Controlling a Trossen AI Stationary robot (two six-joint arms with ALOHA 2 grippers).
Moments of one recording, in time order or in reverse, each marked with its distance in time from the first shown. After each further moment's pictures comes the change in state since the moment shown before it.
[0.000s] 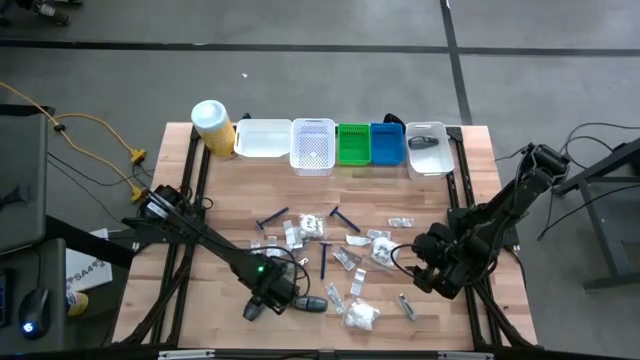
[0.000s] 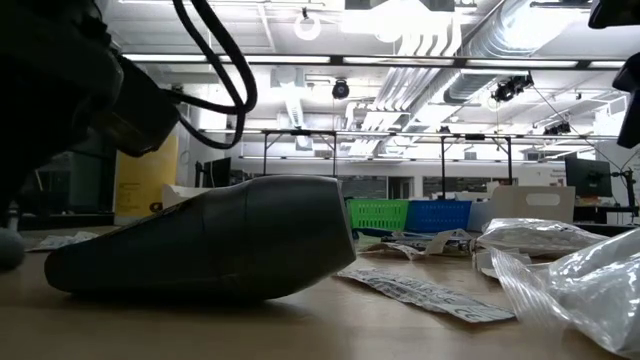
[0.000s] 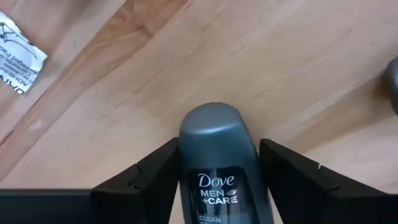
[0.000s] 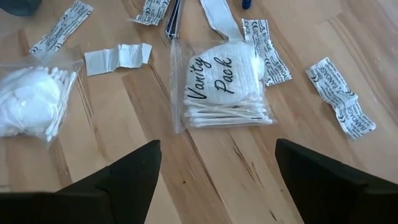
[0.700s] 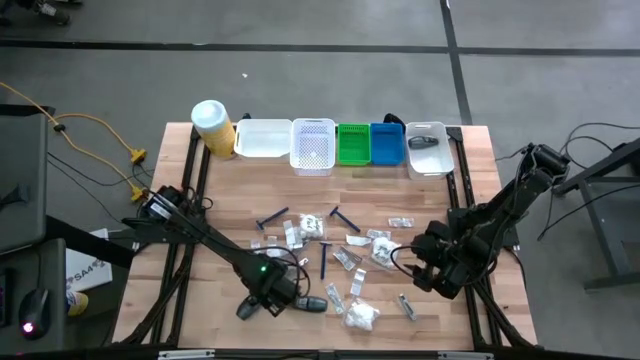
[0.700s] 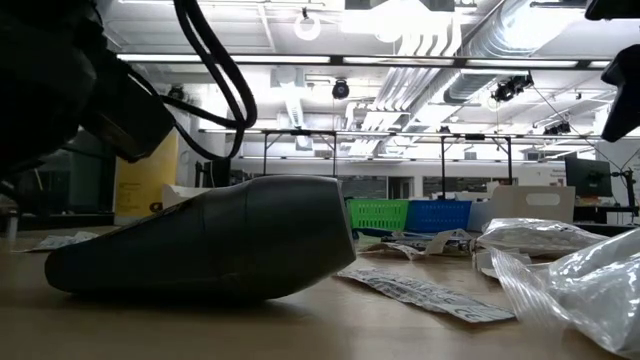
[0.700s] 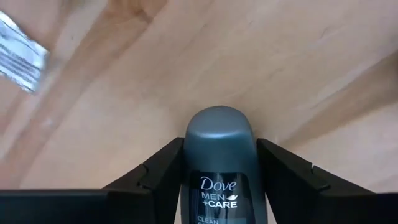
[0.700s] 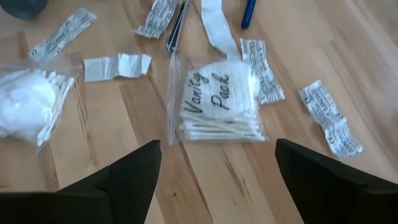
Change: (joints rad) left arm 0.032 0.008 0.052 -0.062 -0.005 0.129; right arm 0.000 0.000 0.000 0.007 0.064 -0.070
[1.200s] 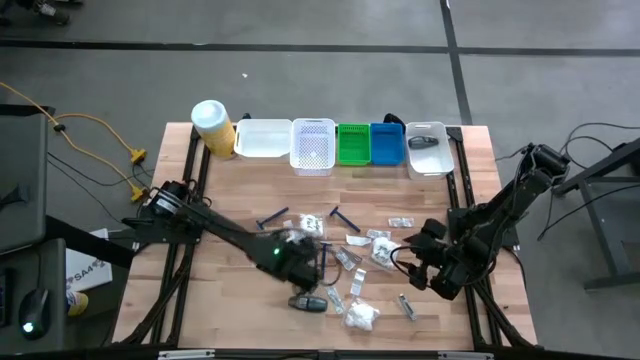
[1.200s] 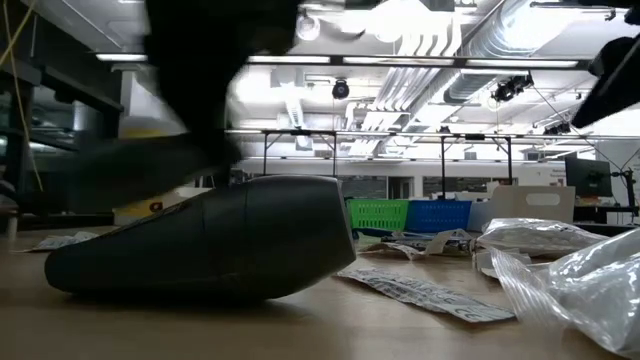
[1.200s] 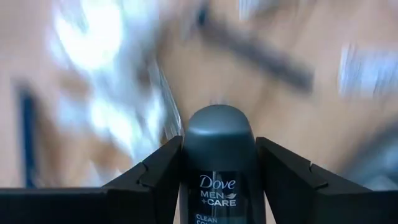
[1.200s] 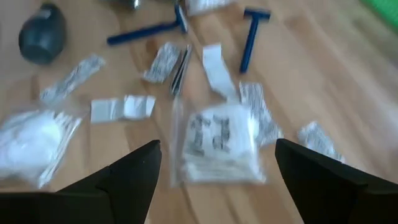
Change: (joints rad) left arm 0.121 0.000 0.276 -0.082 -0.544 0.483; right arm 0.000 0.000 -0.030 0.112 0.166 -0.060
